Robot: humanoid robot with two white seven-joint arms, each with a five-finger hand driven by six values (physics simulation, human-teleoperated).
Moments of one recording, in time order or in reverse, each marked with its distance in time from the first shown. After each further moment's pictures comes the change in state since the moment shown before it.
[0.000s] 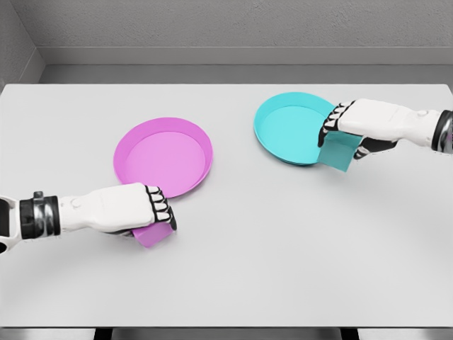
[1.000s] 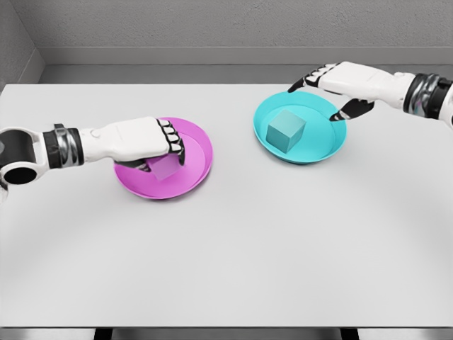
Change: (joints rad) left arm -0.365 -0.188 -0.169 0.330 0.024 -0.001 -0.006; right arm -0.138 0.163 0.032 0.197 0.029 0.047 0.000
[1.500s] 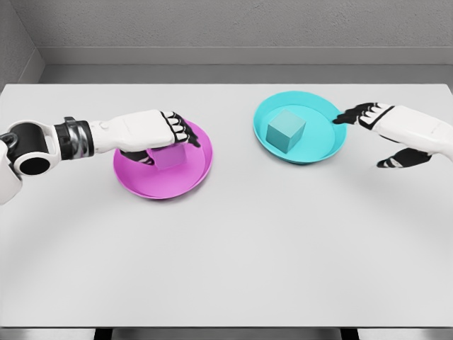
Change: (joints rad) left arm -0.035 -0.070 -0.007 0.108 -0.014 0.001 -0.003; right arm 0.440 -0.128 -0.408 -0.218 -0.070 -0.122 0.000
